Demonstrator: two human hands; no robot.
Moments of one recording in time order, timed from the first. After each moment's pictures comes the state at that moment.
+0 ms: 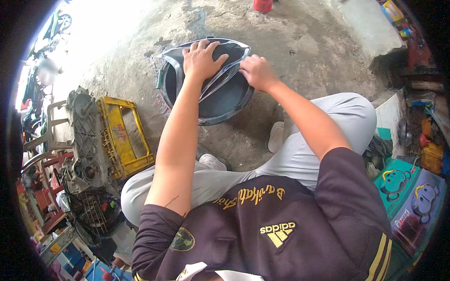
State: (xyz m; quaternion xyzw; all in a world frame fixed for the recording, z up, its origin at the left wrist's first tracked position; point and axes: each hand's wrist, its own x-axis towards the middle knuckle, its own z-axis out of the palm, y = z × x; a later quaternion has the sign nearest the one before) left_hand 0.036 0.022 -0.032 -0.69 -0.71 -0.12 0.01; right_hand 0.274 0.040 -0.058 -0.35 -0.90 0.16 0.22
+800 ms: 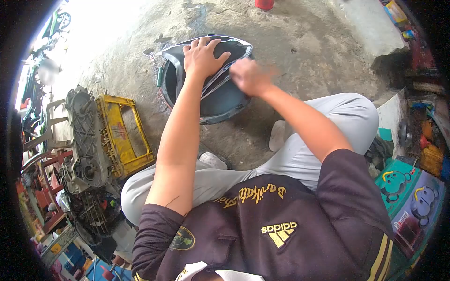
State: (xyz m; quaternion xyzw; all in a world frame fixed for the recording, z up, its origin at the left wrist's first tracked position) left_hand 0.036 0.025 -0.032 -0.69 -0.72 -0.12 -0.01; right_hand 0.253 0.024 -0.053 -0.33 -0.89 0.16 0.27
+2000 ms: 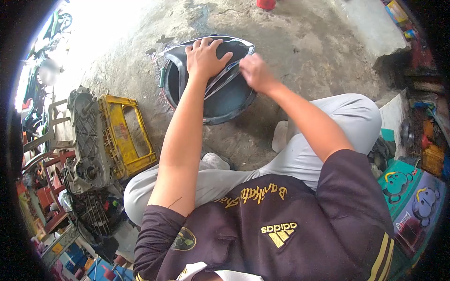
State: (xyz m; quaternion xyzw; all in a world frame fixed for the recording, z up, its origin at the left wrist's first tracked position) left_hand 0.035 0.024 -0.031 -0.69 -0.72 -0.13 -0.01; right_hand 0.261 0.038 -0.061 -0.29 -0.89 0.19 0.29
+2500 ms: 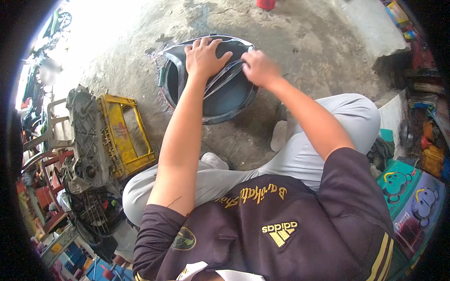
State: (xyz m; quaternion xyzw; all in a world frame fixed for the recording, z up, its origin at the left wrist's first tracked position) left_hand 0.036 0.024 -0.035 -0.69 -0.72 -0.13 0.00; right_hand 0.260 0.046 -0.055 -0.40 -0.87 0.17 0.22
